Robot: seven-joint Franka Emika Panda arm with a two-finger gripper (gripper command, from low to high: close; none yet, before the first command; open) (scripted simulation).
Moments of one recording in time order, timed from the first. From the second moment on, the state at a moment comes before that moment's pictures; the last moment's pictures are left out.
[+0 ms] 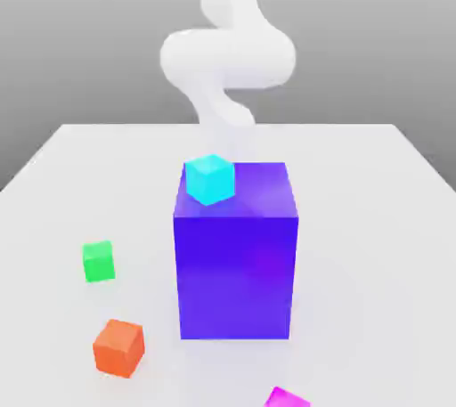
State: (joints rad) arm 0.06 -0.71 -0.04 -2.30 0.02 2.32 0.72
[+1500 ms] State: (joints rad) arm 0.31 0.43 -0.16 -2.26 0.15 2.69 -0.24
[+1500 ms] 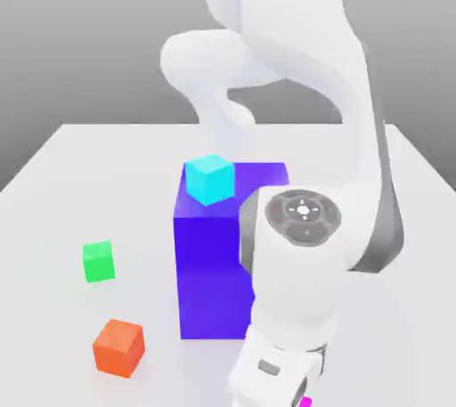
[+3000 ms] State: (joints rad) arm 0.02 -0.13 -0.85 -2.97 -0.06 2.81 -0.97
